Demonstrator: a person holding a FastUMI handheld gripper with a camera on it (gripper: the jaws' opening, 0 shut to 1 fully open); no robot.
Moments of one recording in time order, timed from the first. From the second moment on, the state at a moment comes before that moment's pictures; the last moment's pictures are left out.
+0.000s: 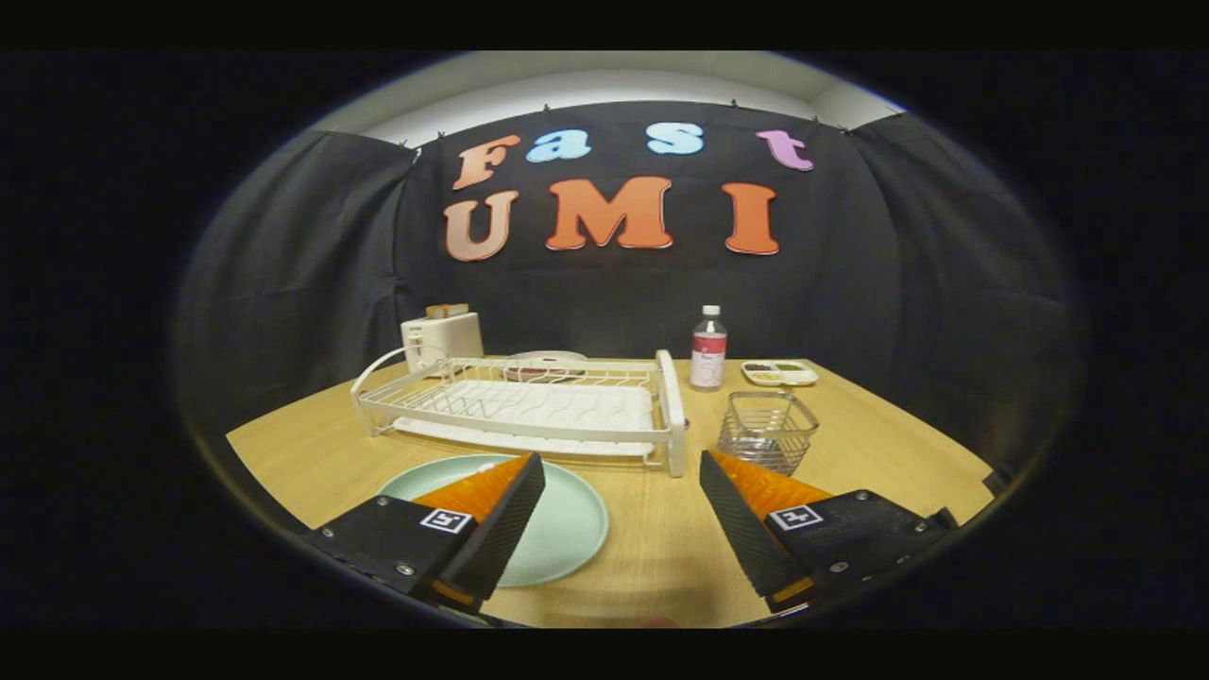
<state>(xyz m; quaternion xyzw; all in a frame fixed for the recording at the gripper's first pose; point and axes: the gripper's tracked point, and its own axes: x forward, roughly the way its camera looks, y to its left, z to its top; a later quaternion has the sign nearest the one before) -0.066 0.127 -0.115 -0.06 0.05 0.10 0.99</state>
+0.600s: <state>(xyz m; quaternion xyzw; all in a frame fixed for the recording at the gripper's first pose) -0.062 0.006 -0.076 -0.01 0.03 0.00 1.00</state>
